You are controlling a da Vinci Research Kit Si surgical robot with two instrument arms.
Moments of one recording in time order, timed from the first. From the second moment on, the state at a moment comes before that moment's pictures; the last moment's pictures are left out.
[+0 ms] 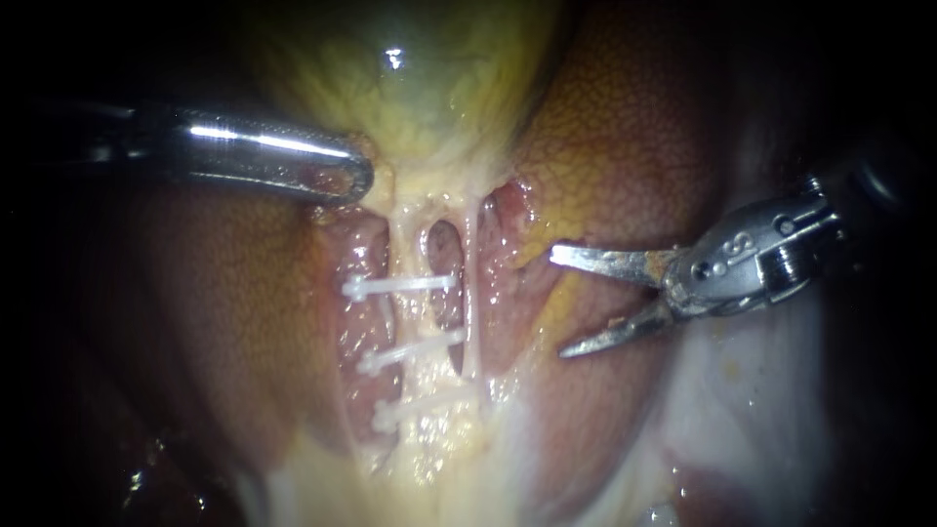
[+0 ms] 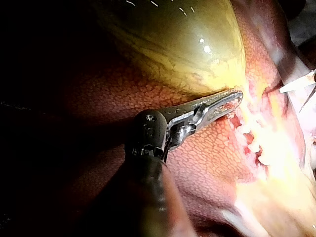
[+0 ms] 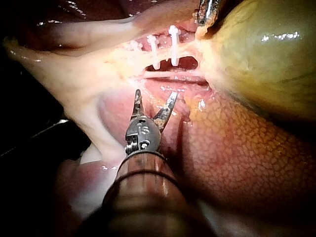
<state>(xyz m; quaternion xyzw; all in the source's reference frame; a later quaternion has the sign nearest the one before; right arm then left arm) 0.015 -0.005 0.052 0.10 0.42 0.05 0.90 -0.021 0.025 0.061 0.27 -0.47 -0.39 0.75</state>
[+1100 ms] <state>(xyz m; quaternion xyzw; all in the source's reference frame) 0.019 -0.004 0.053 0.25 0.54 0.09 0.80 -0.018 0.028 0.055 0.27 -0.46 -0.40 0.75</state>
